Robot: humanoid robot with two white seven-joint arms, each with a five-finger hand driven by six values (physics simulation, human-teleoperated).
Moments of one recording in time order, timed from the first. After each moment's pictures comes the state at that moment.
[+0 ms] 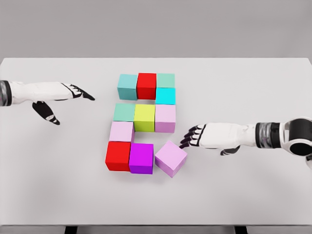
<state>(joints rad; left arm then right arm) -0.88 0.91 -0.98 -1.23 -0.07 -0.61 -0.58 -0.51 -0.79 0.72 -1.63 0.43 -0.61 0.60</state>
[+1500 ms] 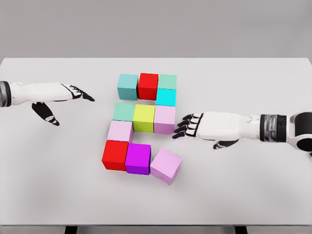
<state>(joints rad) -0.87 0.92 -0.98 -1.24 -0.07 -0.61 -0.58 -0.48 -0.79 0.60 -1.71 0.36 -0.61 0.61</state>
